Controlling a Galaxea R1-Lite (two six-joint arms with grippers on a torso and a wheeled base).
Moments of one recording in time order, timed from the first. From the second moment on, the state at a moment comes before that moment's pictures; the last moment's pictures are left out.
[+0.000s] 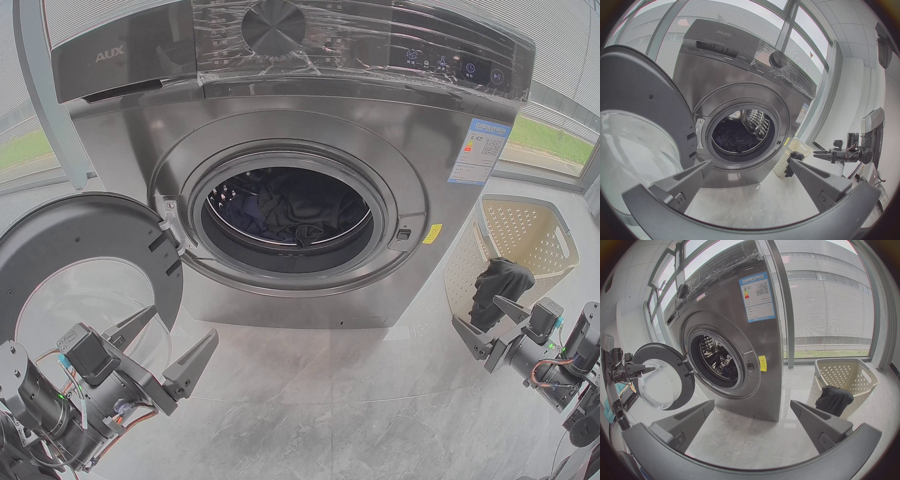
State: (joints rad) left arm -0.72 1.47 -0.02 -1.53 0.24 -0.14; right arm 0.43 1.61 -0.02 -1.54 -0.08 0.06
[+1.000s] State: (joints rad) left arm -0.67 0.97 -0.02 -0.89 0.25 -0.15; right arm 0.42 1.18 -0.02 -0.87 -0.17 0.09
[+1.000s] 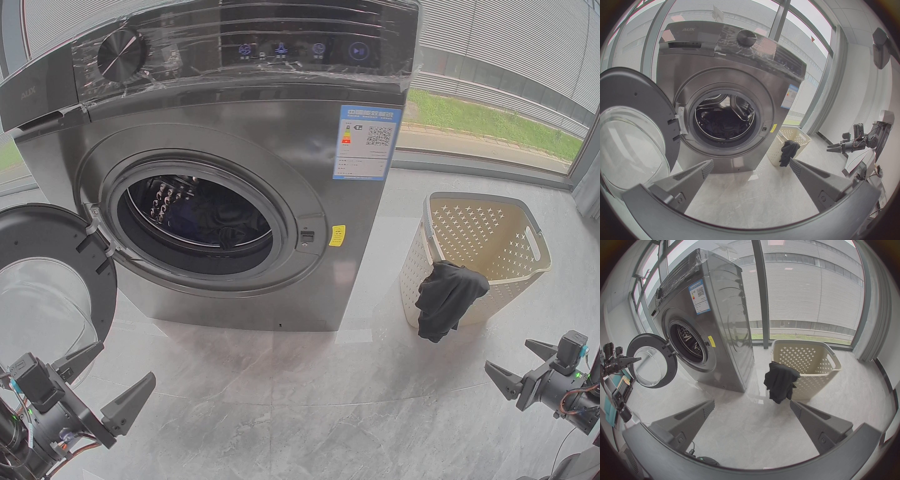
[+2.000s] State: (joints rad) left arm -0.53 0.66 -0.02 -0.62 0.20 -0.16; right arm 0.29 0.82 -0.04 -0.51 -0.12 0.11
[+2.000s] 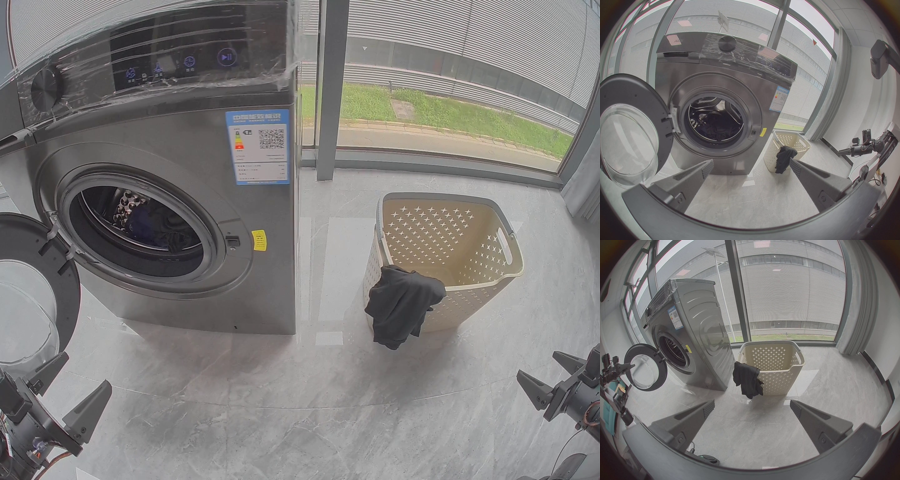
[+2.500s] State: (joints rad) left arm -0.52 0.65 -0.02 -0.62 0.20 -0.16; right arm 0.43 1.01 -0.19 -0.52 -0.12 0.12
